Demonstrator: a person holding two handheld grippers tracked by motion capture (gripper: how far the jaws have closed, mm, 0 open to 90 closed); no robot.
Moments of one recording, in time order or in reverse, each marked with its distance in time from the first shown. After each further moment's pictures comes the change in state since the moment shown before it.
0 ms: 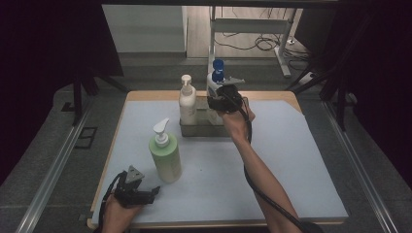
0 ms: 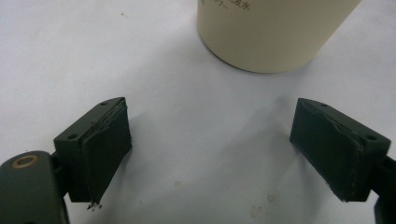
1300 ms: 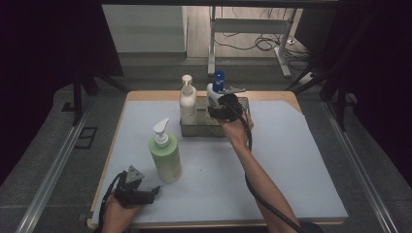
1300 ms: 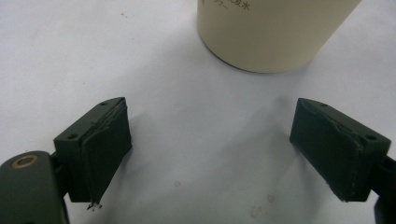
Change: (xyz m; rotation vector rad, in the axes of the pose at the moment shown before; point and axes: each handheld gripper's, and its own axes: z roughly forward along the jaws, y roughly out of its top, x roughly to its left) left arm 0.000 0.000 0.000 -0.001 0.000 0.000; right arm -0.005 -0.031 0.013 0.054 0.056 0.045
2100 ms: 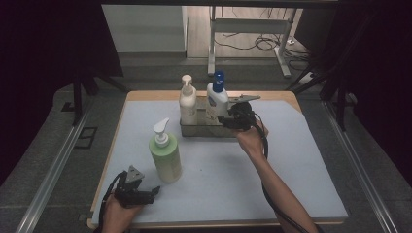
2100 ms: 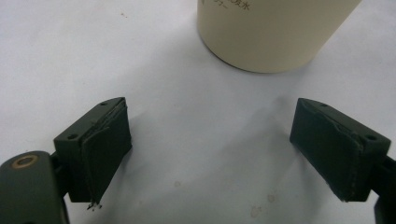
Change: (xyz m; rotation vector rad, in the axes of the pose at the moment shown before) left arm 0.000 0.000 0.000 0.000 0.001 0.000; right arm -0.014 -0.023 -0.048 0.042 0.101 -0.065
